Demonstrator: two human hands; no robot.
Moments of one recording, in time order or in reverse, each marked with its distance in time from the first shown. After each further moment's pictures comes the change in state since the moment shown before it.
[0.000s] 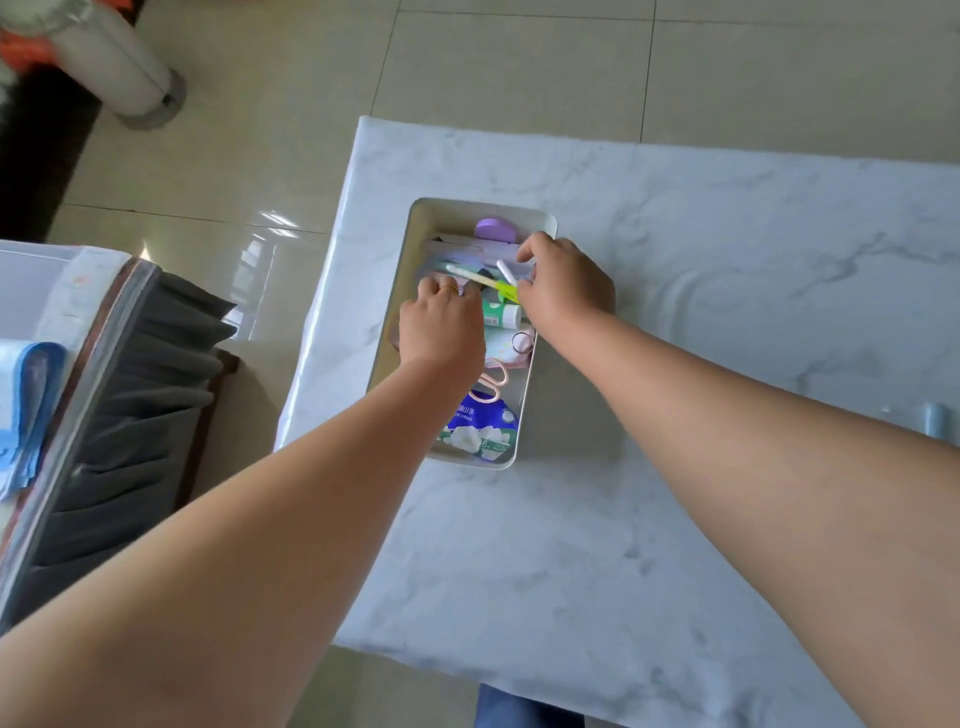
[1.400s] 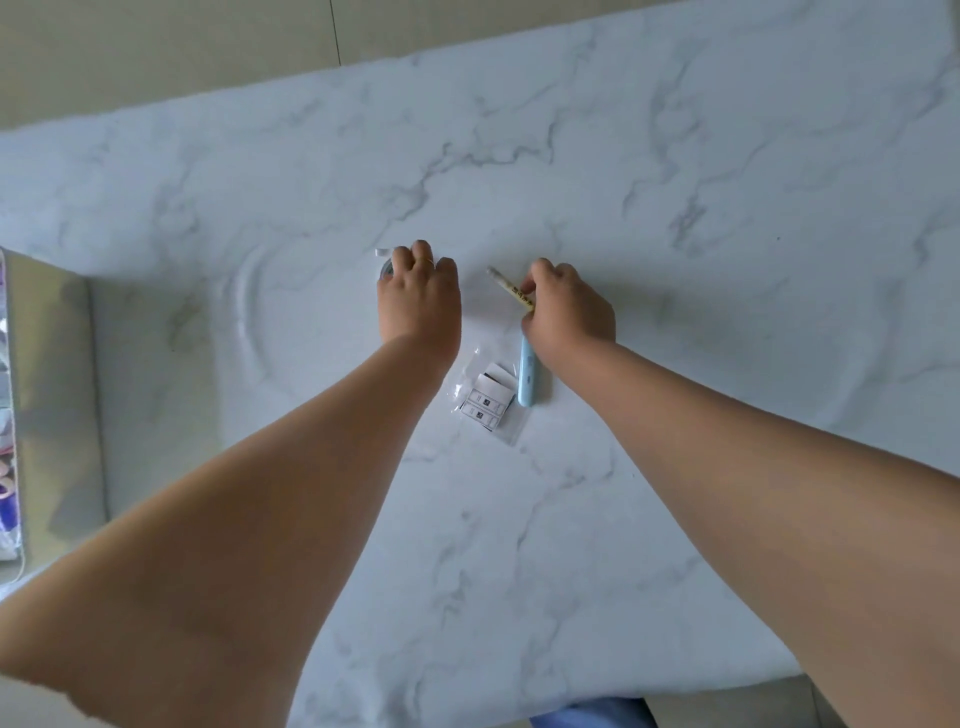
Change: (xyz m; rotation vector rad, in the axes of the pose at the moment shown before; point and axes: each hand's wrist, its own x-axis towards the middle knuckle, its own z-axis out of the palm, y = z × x) left_hand 0.036 0.479 0.052 0.066 -0.007 0.279; right_hand -0.064 0.480 -0.136 -0.058 -0.044 0.338
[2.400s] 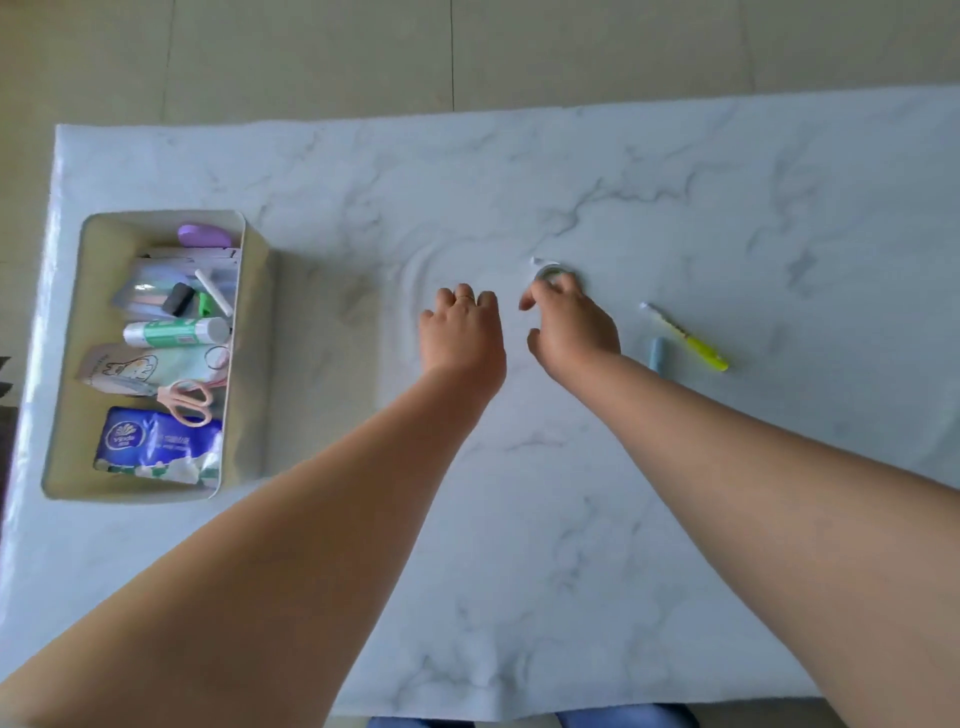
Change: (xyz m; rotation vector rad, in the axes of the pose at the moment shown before) left_hand -0.080 -0.129 -0.023 -0.151 -0.055 -0.094; right_hand -0.053 -0.158 0.024 -0.052 -0.035 -0.182
